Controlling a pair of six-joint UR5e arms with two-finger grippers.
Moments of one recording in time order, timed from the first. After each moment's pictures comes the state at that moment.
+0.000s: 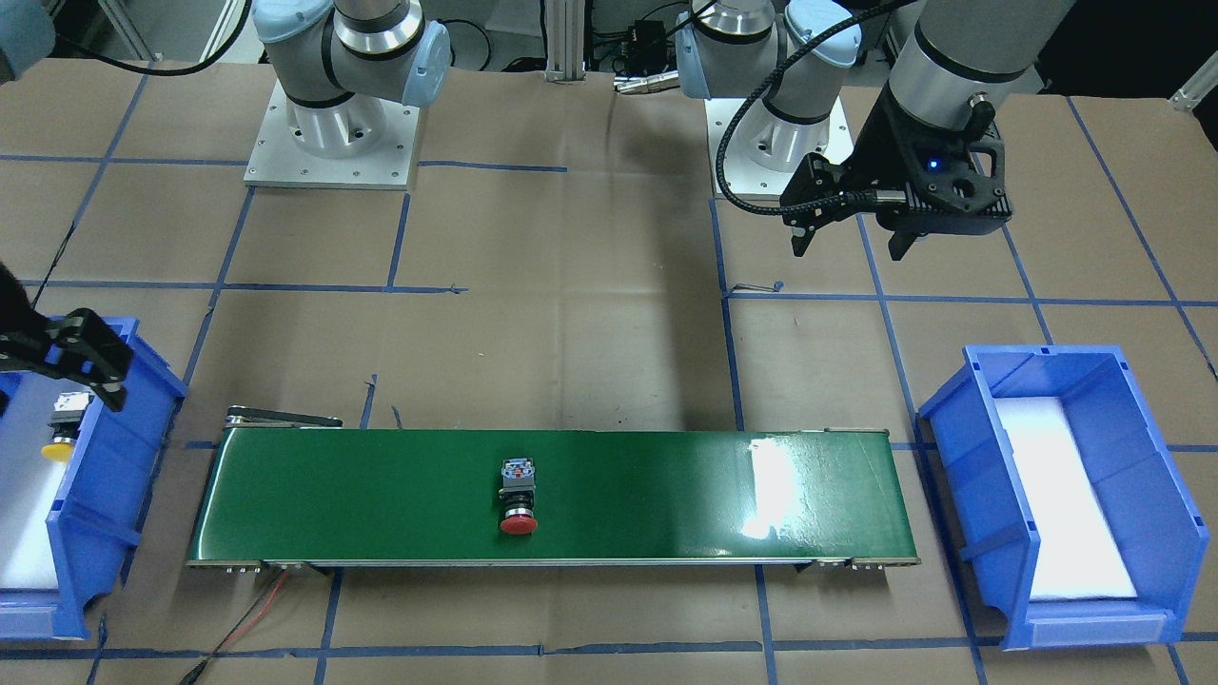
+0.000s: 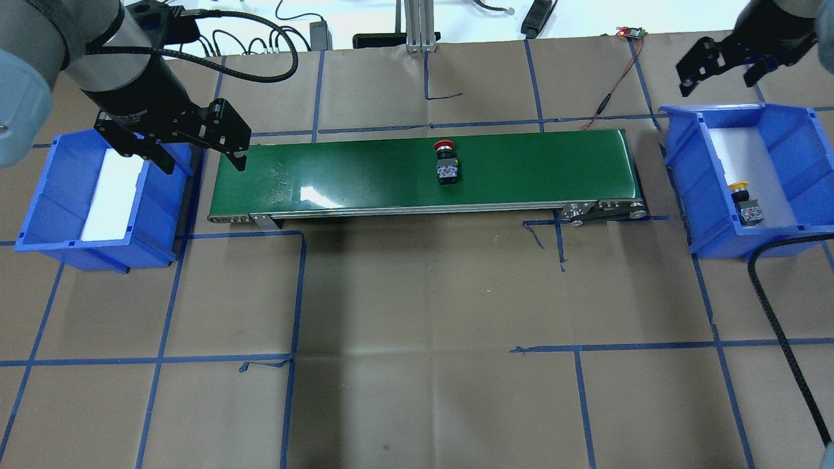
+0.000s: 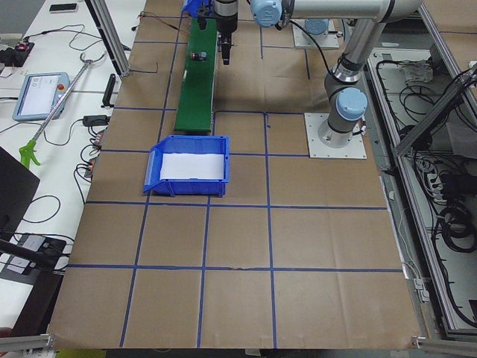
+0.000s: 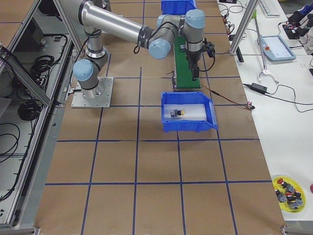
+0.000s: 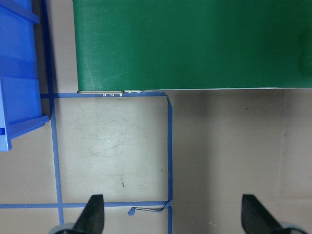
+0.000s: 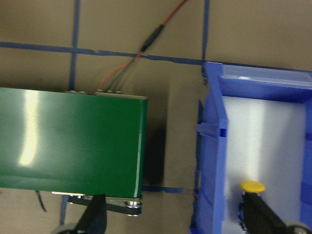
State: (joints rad) left arm -1.51 -1.55 -1.60 -1.56 1.55 0.07; right arm 1.33 -1.37 1.52 -1.88 -1.53 -0.33
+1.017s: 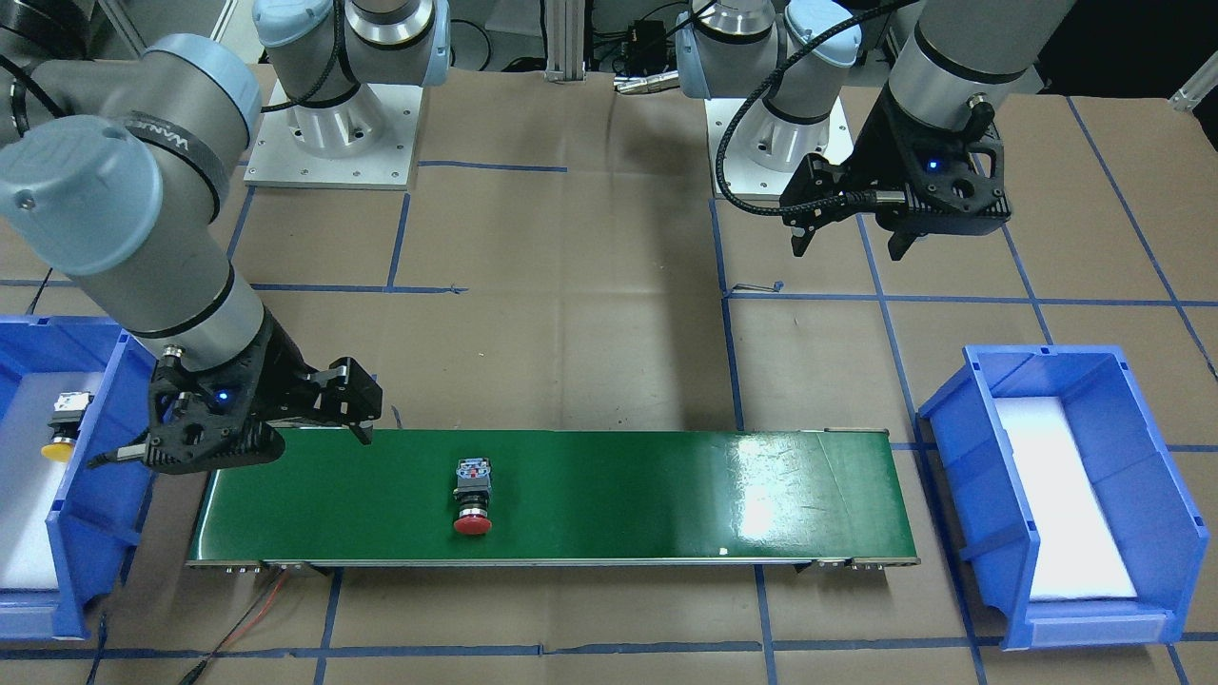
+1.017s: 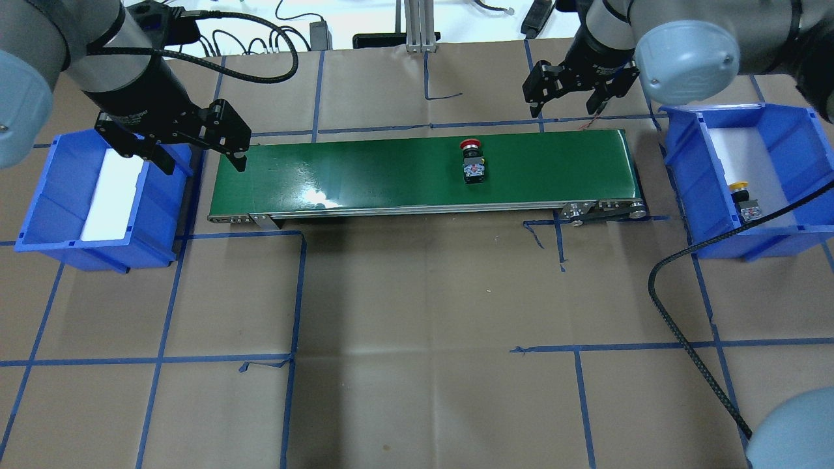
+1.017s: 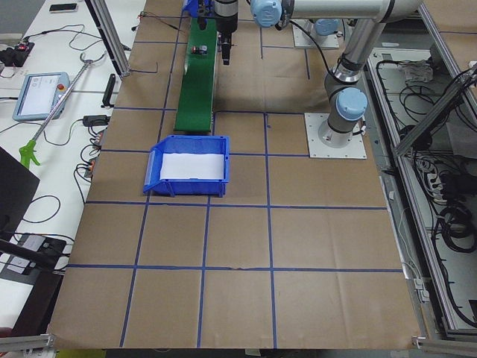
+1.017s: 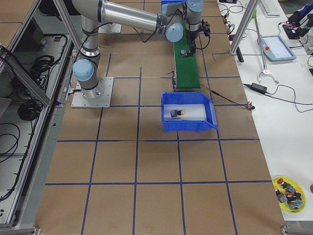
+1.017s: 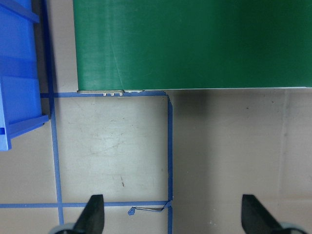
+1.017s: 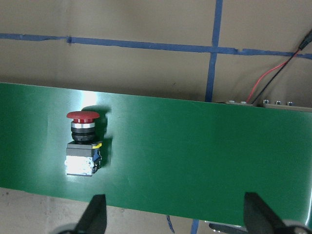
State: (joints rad) left arm -1.51 -1.55 -1.60 -1.56 1.55 0.07; right arm 1.57 -1.26 1.52 -1.94 -1.44 -0.10
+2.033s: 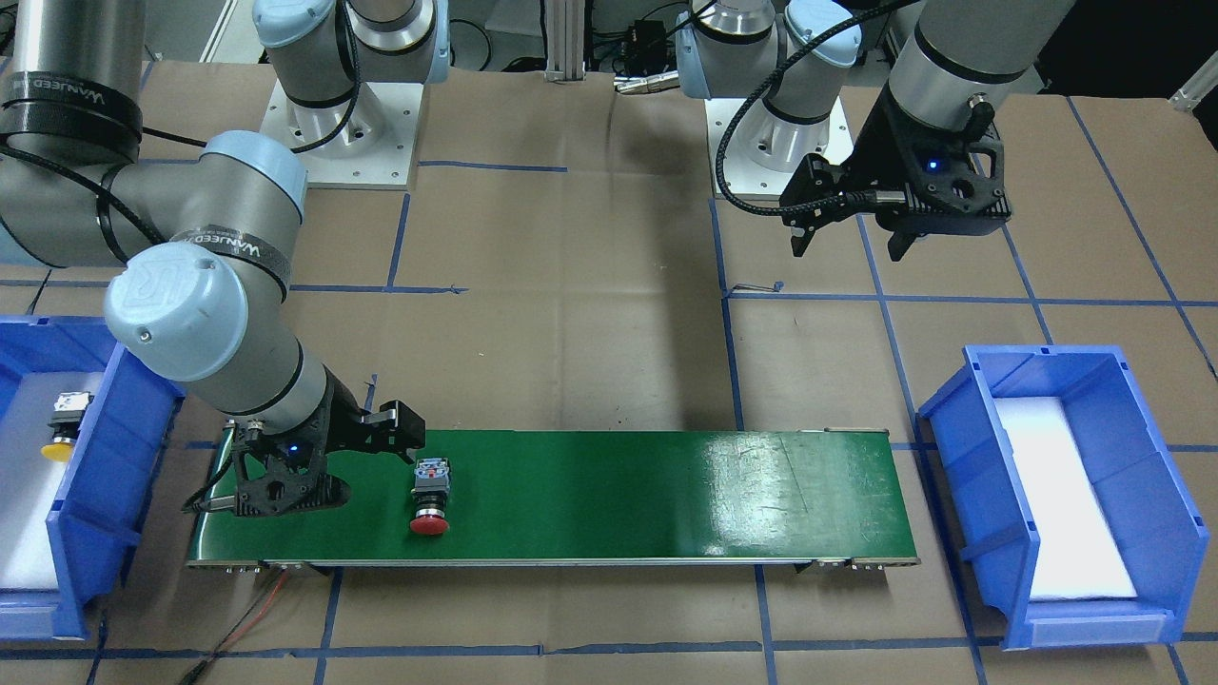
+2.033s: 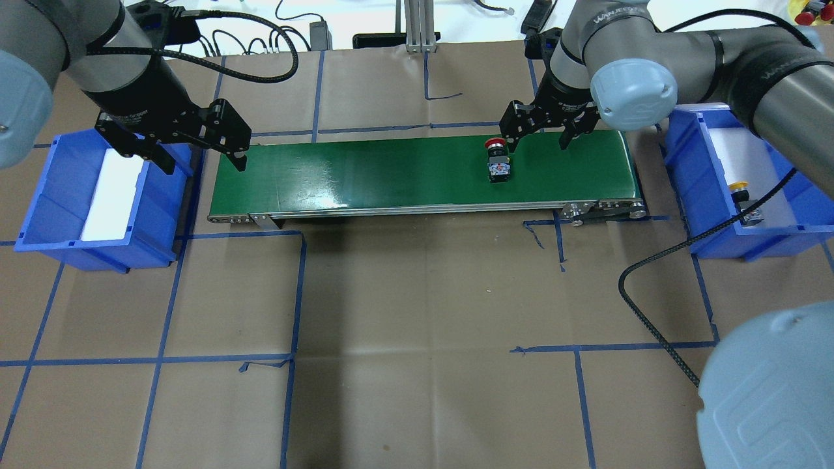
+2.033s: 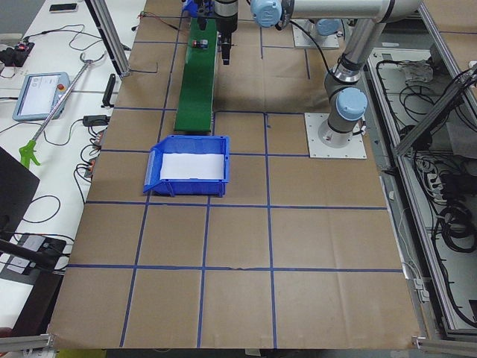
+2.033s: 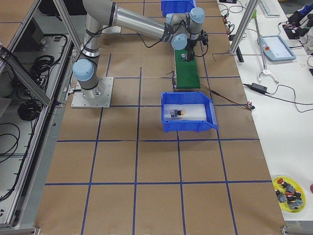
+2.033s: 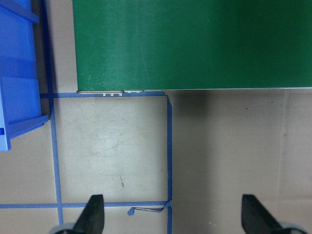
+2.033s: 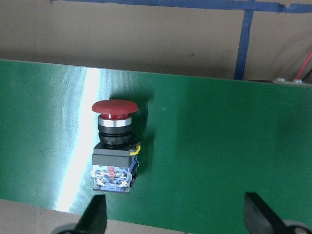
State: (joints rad) left arm -1.51 -1.55 -1.60 -1.56 1.55 0.07; right arm 1.59 -1.16 1.55 -1.95 -1.43 -0.07
